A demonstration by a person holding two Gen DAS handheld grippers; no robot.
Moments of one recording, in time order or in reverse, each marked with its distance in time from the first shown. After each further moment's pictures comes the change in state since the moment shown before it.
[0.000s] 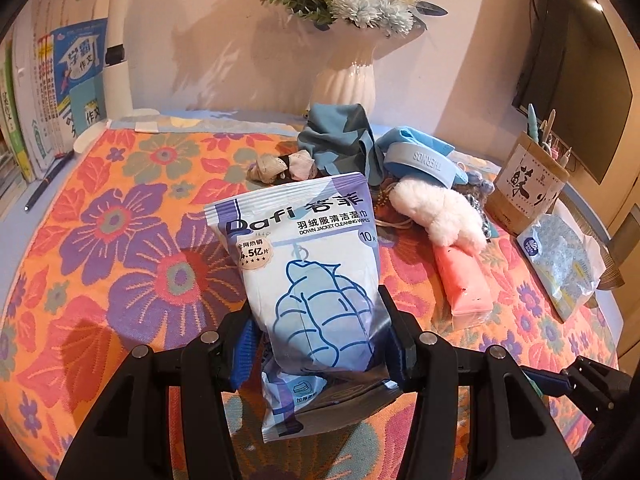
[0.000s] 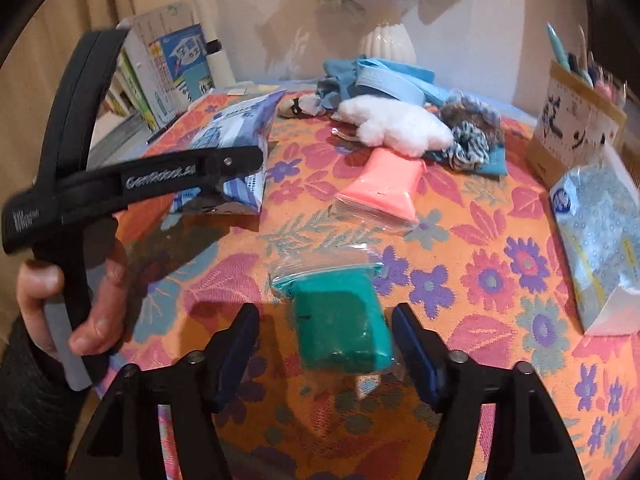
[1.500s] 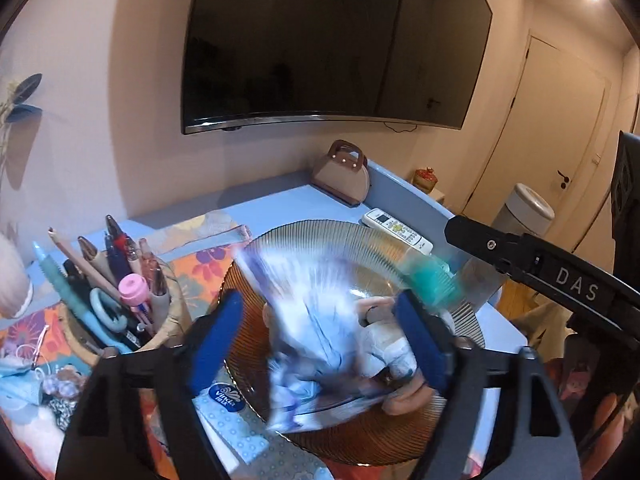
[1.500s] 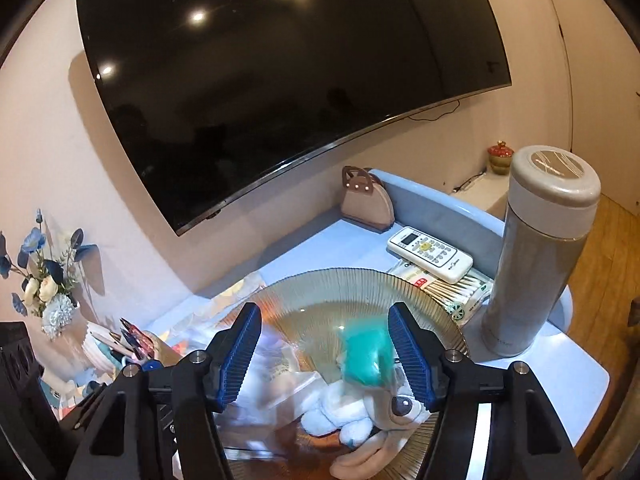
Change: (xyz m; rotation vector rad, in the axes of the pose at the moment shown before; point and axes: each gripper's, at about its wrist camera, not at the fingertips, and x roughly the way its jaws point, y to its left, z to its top) left arm 0.058 -0.381 0.109 0.376 0.023 -0.439; right arm -0.205 -0.347 0.020 0.753 -0.390 -0.458
